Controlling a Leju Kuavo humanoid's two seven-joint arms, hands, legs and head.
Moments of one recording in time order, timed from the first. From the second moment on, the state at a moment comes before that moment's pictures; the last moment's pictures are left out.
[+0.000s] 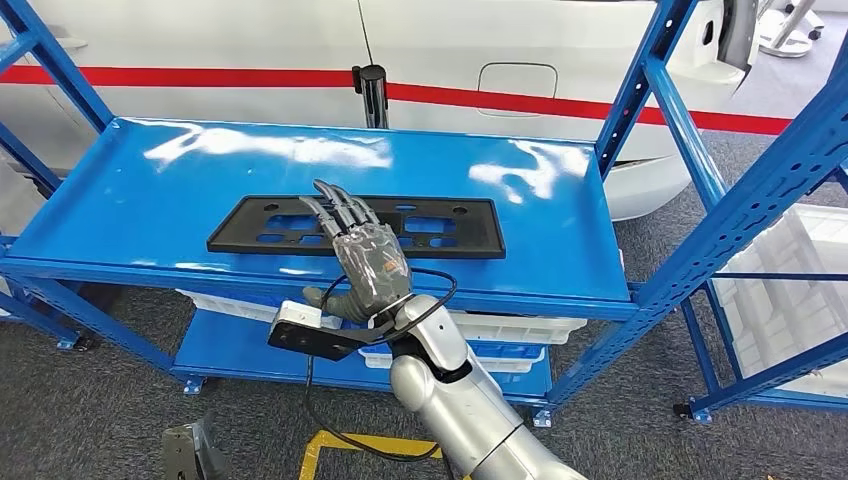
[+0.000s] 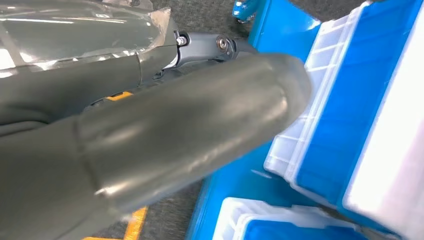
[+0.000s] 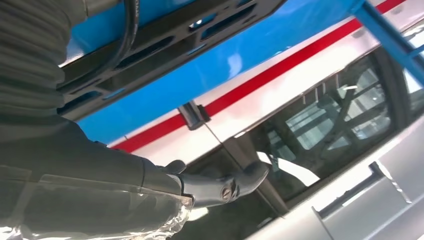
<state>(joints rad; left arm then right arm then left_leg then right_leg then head) -0.17 -0.20 0.48 -0.49 -0.09 0.15 -0.70 -0.52 0.32 0.60 -1.06 0.97 -0.38 -0.20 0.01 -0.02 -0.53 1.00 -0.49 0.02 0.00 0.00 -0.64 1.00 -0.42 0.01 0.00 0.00</state>
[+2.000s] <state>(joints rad) -0.05 -0.11 0.51 -0.22 -0.21 0.50 0.22 -0.32 0.25 0.70 -1.58 0.95 -0.14 -0.24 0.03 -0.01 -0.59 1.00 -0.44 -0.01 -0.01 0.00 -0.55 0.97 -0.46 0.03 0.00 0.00</state>
